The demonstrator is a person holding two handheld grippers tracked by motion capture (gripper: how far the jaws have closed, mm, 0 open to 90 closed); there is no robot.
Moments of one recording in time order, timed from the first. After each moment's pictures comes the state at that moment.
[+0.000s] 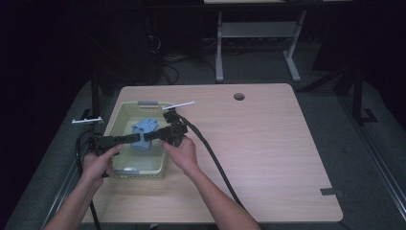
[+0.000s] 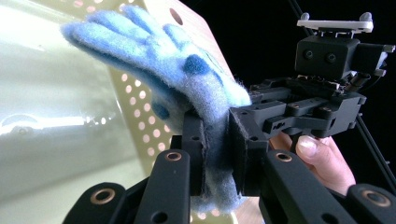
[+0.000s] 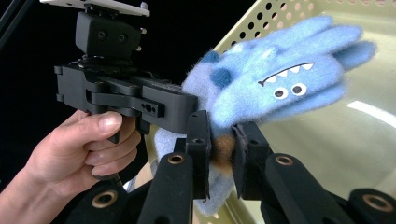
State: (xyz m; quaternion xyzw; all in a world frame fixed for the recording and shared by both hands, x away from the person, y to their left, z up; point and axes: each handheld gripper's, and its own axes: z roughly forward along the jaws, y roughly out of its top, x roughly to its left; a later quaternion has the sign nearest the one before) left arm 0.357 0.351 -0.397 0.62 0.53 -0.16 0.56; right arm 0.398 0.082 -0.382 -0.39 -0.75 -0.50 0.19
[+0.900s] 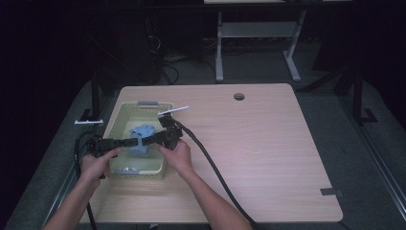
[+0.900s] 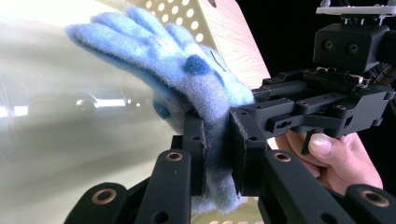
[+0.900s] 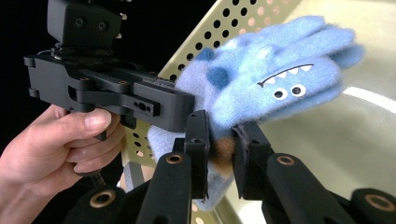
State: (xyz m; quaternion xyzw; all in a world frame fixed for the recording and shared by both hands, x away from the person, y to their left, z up) left arm 0.363 0.360 -0.410 0.64 0.55 -0.14 0.51; right arm 0.405 0.100 -0.408 -0.41 -0.76 -0.47 0.20
